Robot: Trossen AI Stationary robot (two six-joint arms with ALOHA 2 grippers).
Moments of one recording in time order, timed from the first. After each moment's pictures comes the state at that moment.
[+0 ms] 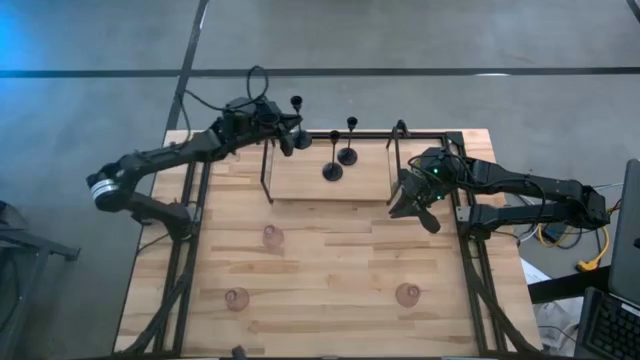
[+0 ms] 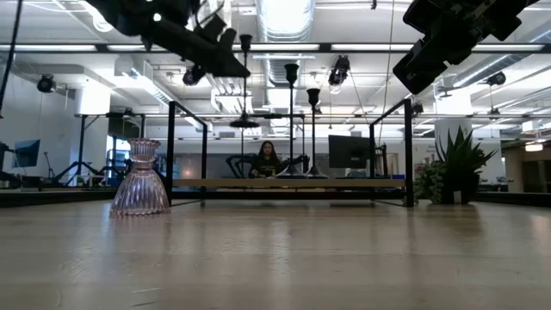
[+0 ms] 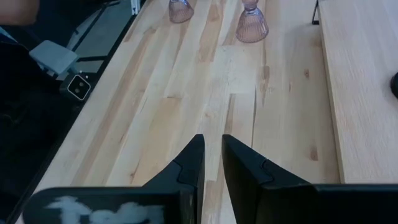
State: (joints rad) left arm 0.60 1.30 0.98 0.16 0.06 0.05; right arm -0.32 0.91 0.70 -0.50 -0.60 -0.11
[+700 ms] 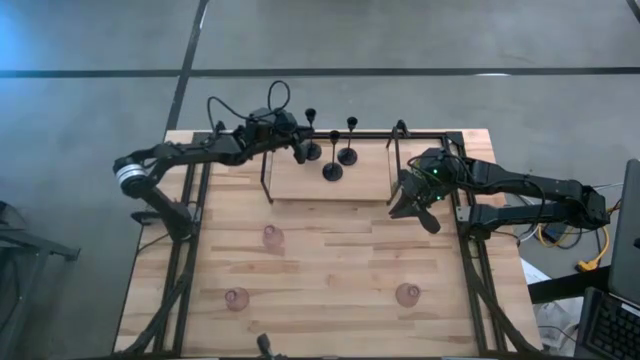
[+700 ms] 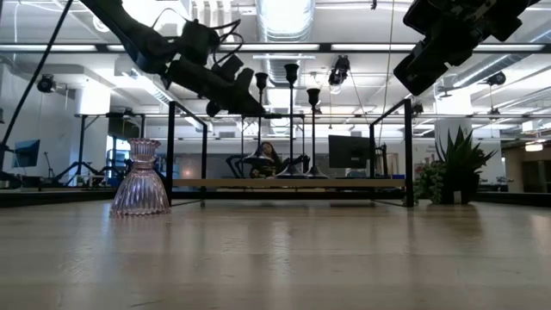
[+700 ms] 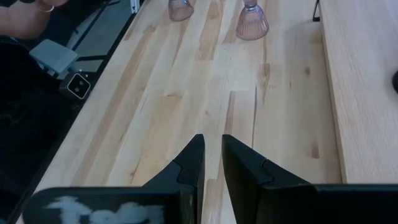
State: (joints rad) left arm 0.60 1.53 0.93 0.38 0.09 0.00; right arm -0.32 0.91 0.70 -0.50 -0.60 -0.10
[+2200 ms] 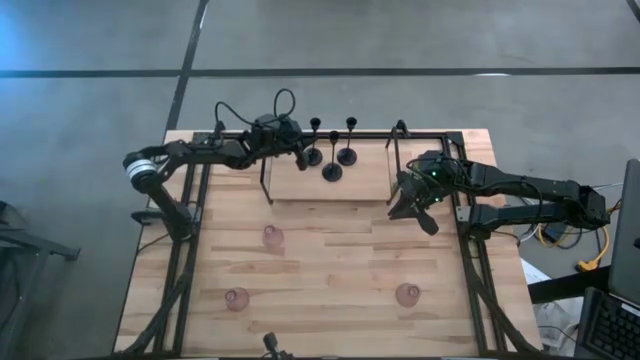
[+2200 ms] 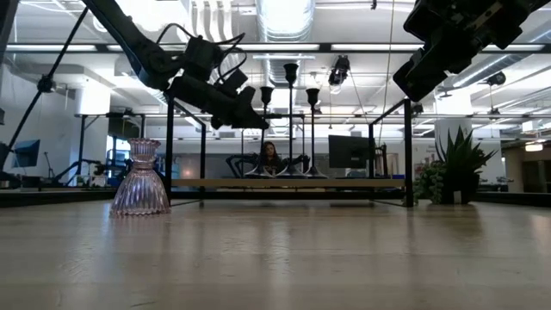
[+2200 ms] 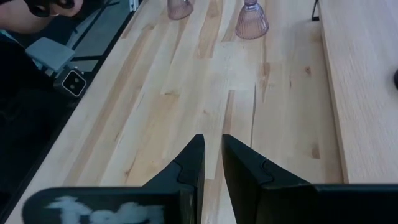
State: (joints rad) left arm 0.60 1.61 0.88 0.47 0.13 0.07; right arm -0.32 0.91 0.65 -0.44 -0.60 -0.11
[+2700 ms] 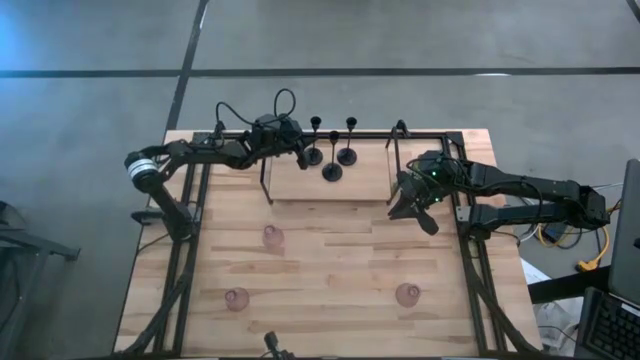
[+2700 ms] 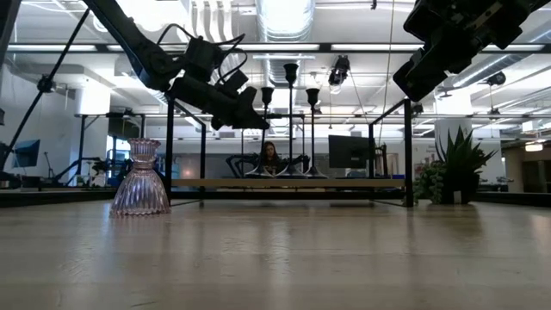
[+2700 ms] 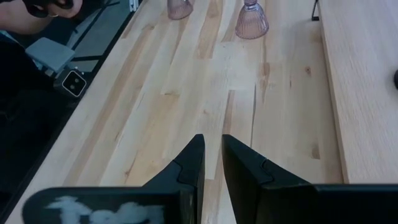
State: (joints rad) left arm 0.60 1.63 0.89 0.50 0.11 0.05; right arm -0.32 0.91 0.65 -0.44 -0.60 -0.11
